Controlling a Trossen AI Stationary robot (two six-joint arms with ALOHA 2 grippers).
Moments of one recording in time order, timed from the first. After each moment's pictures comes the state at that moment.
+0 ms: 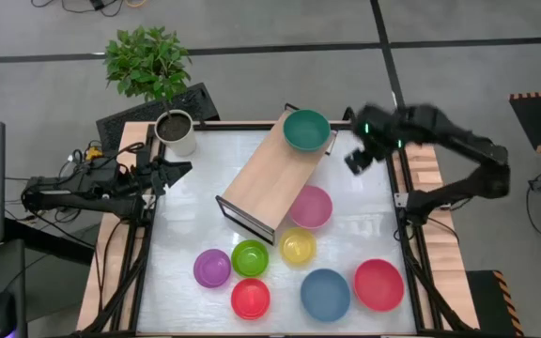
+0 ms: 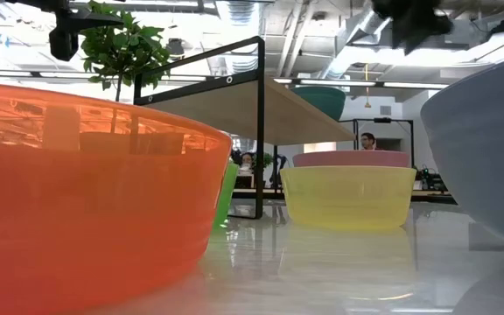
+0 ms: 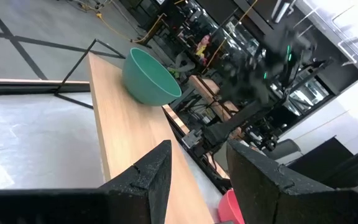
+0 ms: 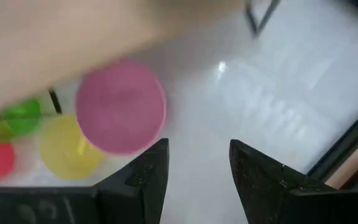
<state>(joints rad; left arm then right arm) -0.04 0.33 0.56 -0.23 -0.43 -0.79 -0.33 1.23 1.47 -1.43 0.03 0.63</state>
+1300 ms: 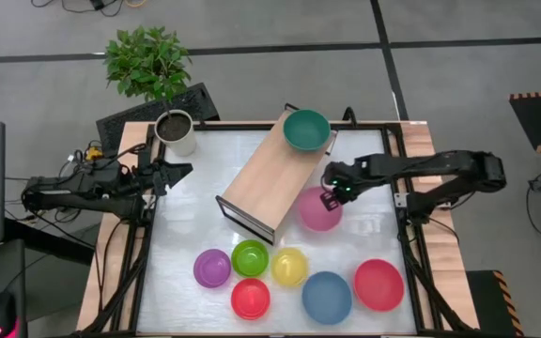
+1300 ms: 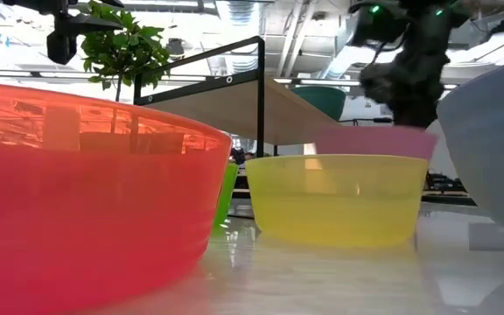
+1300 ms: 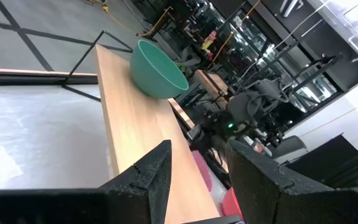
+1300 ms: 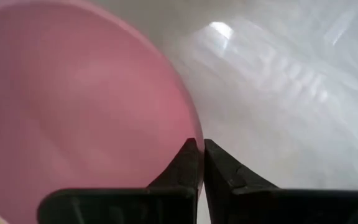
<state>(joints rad) -0.04 0.33 0.56 -0.27 -0.43 -0.81 -0.13 1.28 0.91 -0.91 0.01 0.93</state>
